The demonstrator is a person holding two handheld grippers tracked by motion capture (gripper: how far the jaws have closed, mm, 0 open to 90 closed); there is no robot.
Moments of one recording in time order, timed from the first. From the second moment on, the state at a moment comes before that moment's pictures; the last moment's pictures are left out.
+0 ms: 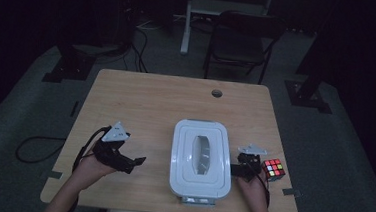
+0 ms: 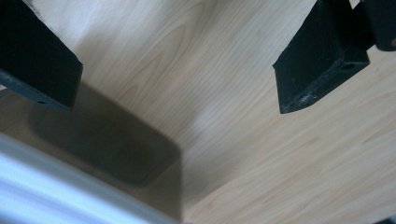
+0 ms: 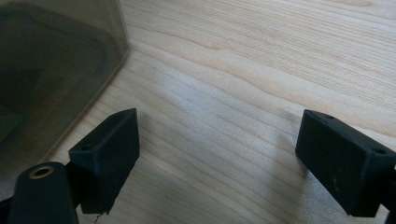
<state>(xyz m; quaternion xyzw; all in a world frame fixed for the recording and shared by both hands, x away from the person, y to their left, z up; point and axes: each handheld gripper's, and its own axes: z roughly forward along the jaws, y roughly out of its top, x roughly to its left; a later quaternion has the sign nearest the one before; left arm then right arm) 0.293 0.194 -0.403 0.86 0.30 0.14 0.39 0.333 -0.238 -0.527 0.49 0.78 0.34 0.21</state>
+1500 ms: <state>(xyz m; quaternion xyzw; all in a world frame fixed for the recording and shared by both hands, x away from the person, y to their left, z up) 0.300 0.057 -0.386 0.88 0.16 0.04 0.45 0.333 -0.238 -0.527 0.49 0.78 0.34 0.21</state>
